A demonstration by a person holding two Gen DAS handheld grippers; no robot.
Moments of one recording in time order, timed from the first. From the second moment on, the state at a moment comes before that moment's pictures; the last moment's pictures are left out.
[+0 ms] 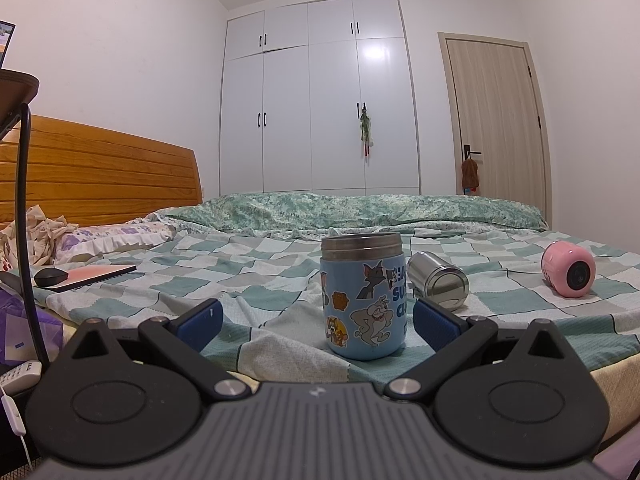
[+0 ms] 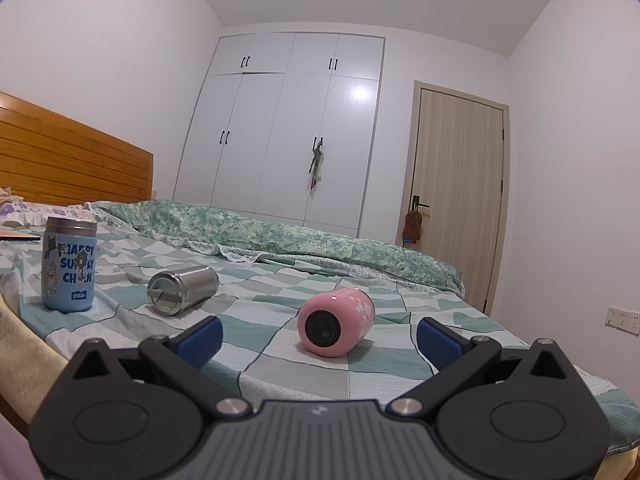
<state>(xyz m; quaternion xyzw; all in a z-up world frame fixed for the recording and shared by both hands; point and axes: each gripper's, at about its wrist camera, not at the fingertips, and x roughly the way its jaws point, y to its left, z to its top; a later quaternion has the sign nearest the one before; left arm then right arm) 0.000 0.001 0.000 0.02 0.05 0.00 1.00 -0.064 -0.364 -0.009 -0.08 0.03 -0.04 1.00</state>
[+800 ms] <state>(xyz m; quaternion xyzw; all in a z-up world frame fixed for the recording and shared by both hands) 0.002 -0.019 0.014 0.02 0.06 -0.04 1.00 -0.052 -0.374 0.004 -0.07 0.05 -0.01 1.00</state>
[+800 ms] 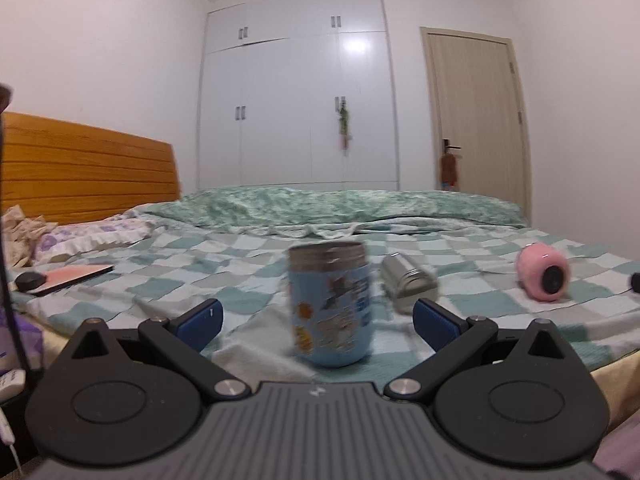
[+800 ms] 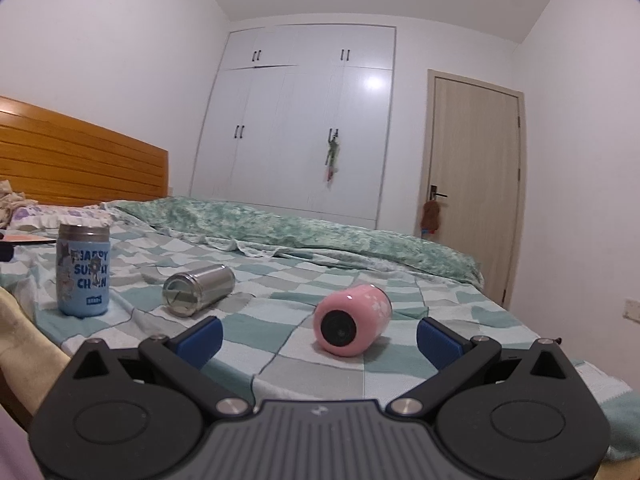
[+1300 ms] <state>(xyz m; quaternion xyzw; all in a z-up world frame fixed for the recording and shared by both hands) 0.085 -0.133 0.054 0.09 0.12 -0.12 0.98 0.045 -0.402 0.043 -0.08 0.11 0.05 0.99</state>
